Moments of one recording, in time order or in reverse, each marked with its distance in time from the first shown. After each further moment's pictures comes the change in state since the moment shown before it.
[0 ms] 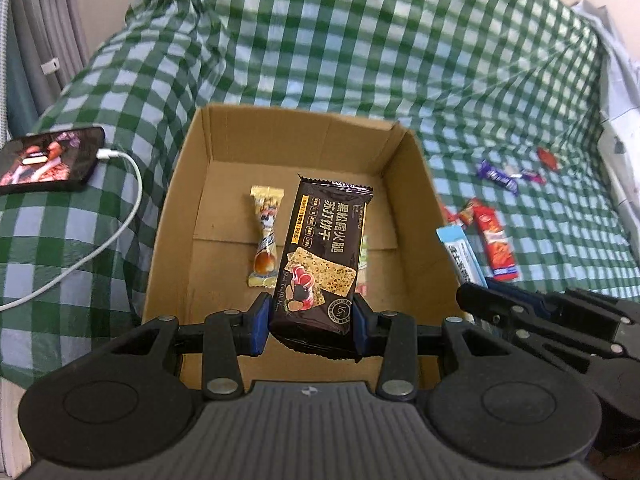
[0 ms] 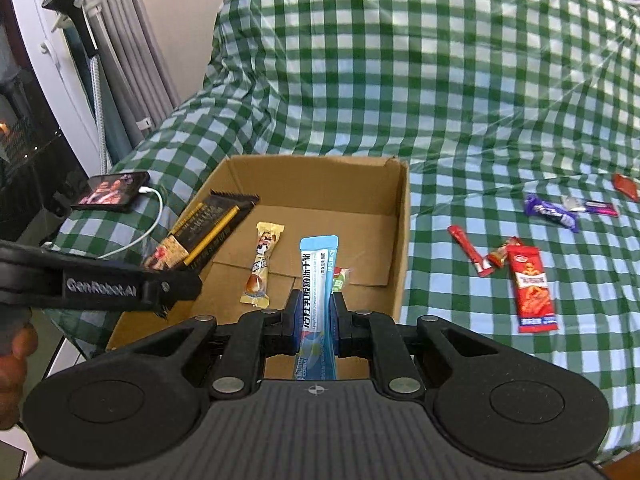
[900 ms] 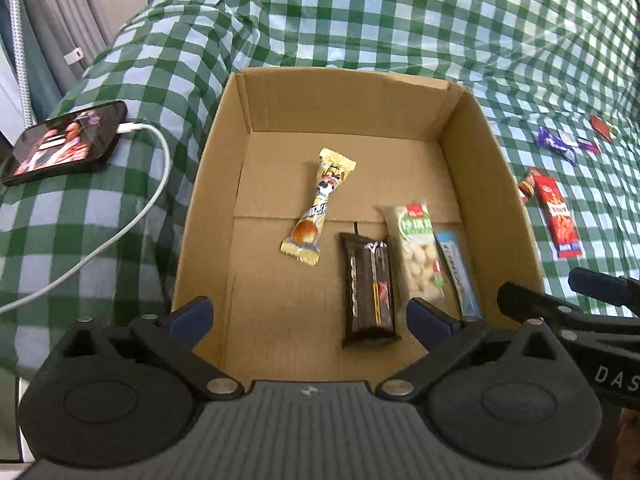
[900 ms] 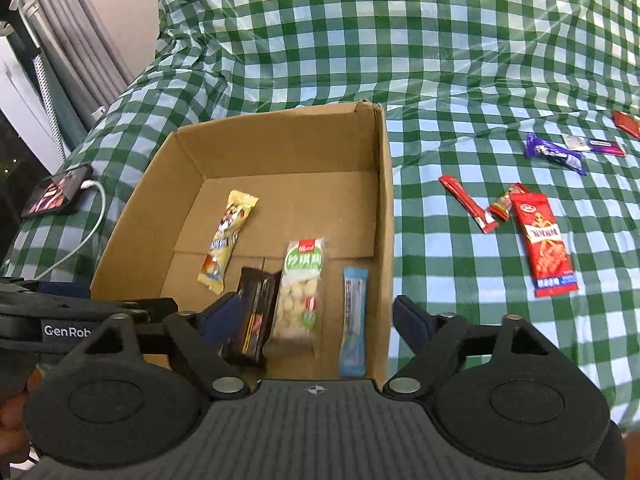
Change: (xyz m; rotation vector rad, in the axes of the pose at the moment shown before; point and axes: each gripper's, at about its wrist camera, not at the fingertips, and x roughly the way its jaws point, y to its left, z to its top) left arm 0.029 0.010 -0.010 0.034 0.062 0.155; right arm 0.042 -0.025 -0.006 0.124 0.108 -0.046
